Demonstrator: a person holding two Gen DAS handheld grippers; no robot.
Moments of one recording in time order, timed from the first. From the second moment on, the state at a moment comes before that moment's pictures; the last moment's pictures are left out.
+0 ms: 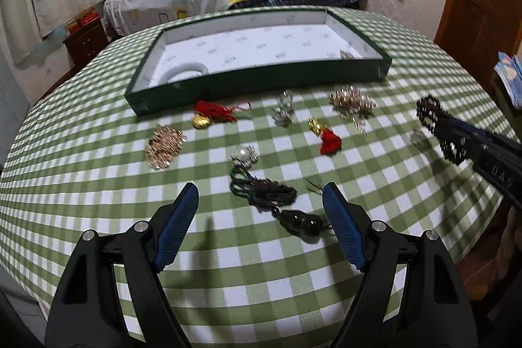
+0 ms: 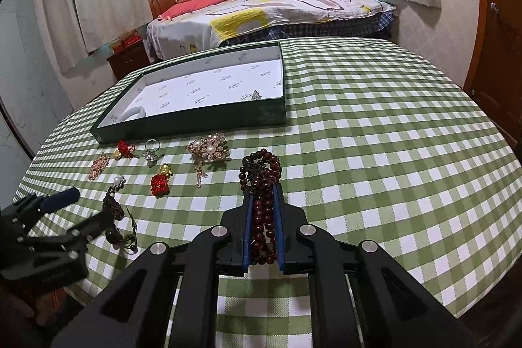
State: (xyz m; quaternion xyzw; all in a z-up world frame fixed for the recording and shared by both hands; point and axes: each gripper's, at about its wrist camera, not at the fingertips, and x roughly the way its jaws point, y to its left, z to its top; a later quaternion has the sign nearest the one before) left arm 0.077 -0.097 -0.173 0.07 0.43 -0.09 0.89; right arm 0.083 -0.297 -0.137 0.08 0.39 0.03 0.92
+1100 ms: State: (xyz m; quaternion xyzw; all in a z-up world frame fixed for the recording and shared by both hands) left arm 0.060 -0.061 -0.184 0.05 0.49 -0.08 0.87; right arm 0.084 -0.283 -0.139 0.06 0.39 0.03 0.92
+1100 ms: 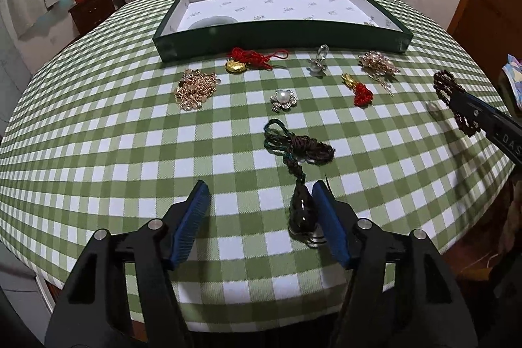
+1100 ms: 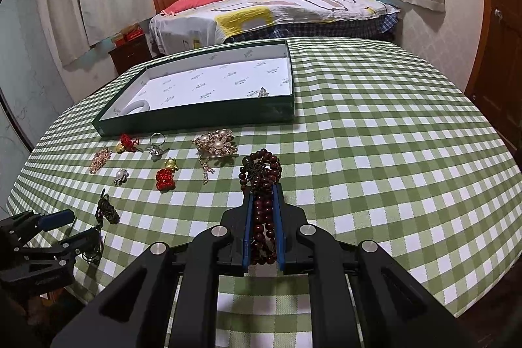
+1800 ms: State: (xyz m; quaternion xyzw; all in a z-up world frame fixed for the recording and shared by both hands) left arm 0.061 -0.054 -0.180 0.04 0.47 -0.10 0.88; right arm 0.081 -0.280 -0.135 0.05 0.39 0.03 0.92
